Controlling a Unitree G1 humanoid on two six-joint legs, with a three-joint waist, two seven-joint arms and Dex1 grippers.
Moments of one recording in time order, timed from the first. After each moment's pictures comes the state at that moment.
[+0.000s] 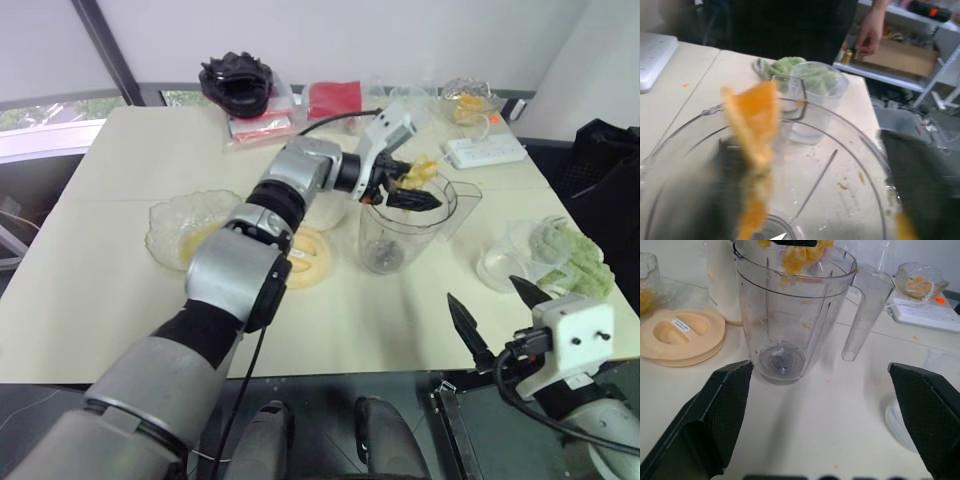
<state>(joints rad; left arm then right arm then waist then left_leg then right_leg) -1.53 -0.01 -0.02 1.33 -0.05 0.19 -1.18 0.74 -0.97 -0.17 -1.01 0.69 0.15 -0.34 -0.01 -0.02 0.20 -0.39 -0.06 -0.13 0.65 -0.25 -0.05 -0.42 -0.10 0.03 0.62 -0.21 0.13</state>
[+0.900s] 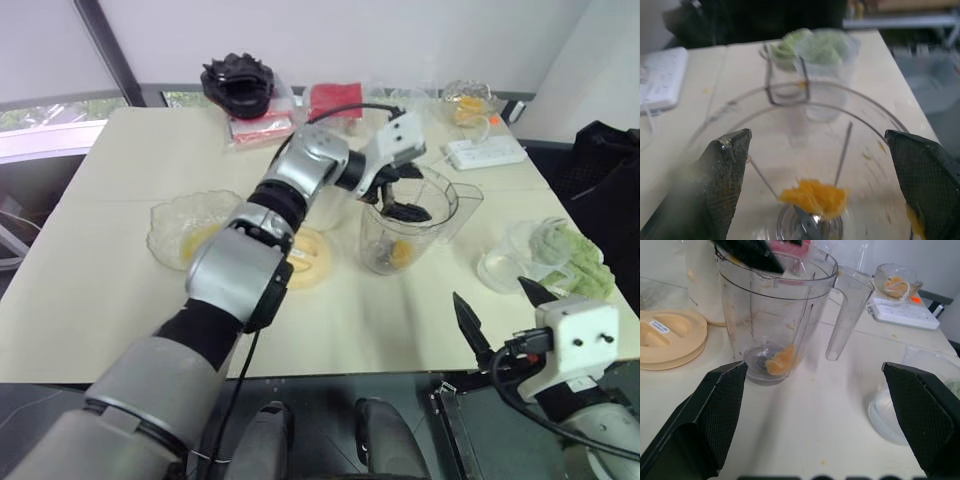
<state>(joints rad) -1.53 0.00 -0.05 1.33 0.06 0.00 -1.18 0.78 -1.11 -0.13 -1.01 0.72 0.07 -0.50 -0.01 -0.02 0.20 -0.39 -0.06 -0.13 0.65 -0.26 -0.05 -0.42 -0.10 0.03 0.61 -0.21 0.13</state>
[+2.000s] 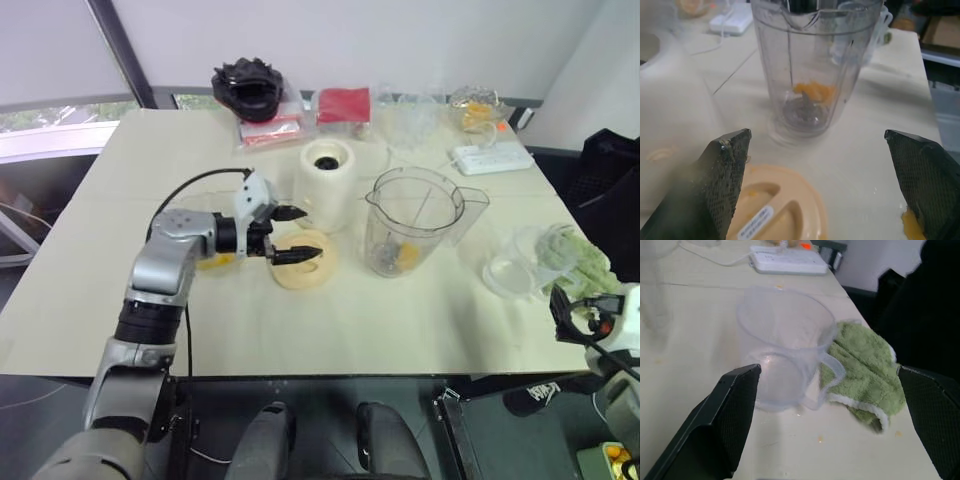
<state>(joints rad) -0.61 0.41 -0.03 0.02 -0.19 0.53 -1.17 0.36 -0.62 -0.49 -0.46 0.57 0.47 -0.13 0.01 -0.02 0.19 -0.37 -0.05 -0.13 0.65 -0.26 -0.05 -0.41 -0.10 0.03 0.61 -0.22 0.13</state>
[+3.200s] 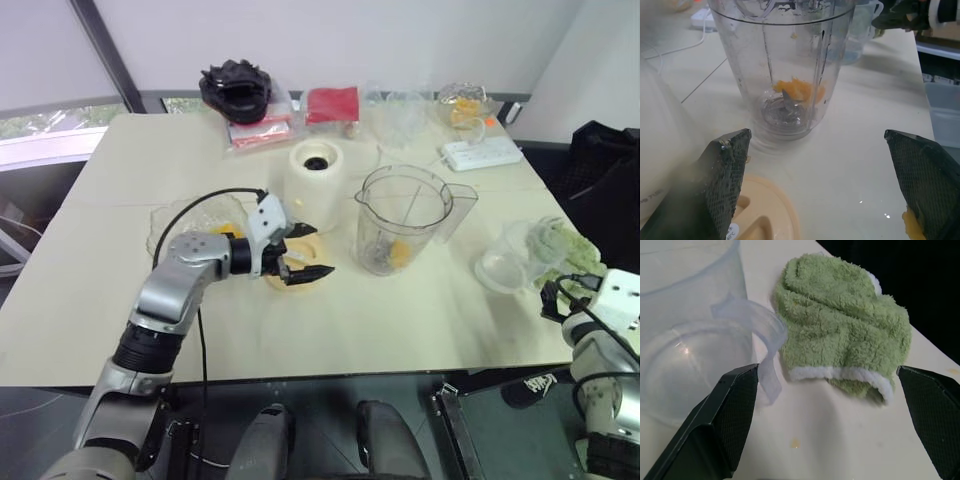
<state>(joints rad) -0.54 0.45 -0.14 -0.09 -0.27 0.53 -1.01 -0.02 -0.48 -0.52 -0.01 0.37 0.49 -0.06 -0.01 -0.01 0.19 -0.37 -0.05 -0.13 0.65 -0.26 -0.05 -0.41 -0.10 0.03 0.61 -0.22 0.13</state>
